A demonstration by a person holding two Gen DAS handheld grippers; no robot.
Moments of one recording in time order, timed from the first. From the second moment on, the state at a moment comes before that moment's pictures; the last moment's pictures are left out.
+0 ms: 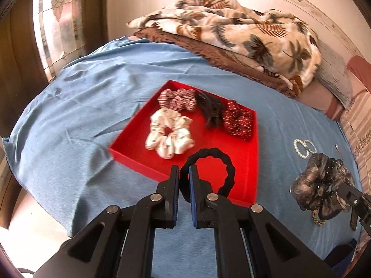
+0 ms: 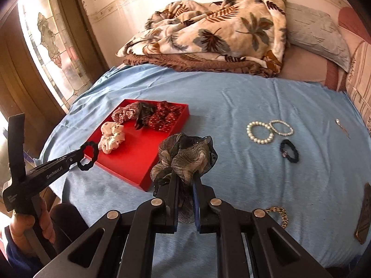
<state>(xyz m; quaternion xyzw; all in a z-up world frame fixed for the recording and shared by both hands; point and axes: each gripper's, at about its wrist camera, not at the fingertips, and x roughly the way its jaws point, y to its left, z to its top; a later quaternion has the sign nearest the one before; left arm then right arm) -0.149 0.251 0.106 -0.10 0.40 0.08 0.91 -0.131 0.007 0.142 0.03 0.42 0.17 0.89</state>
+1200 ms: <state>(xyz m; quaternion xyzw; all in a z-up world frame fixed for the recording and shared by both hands) -0.086 0.298 0.078 -0.15 0.43 0.01 0.89 -0.030 0.115 0.099 0.02 0.46 0.20 0.87</state>
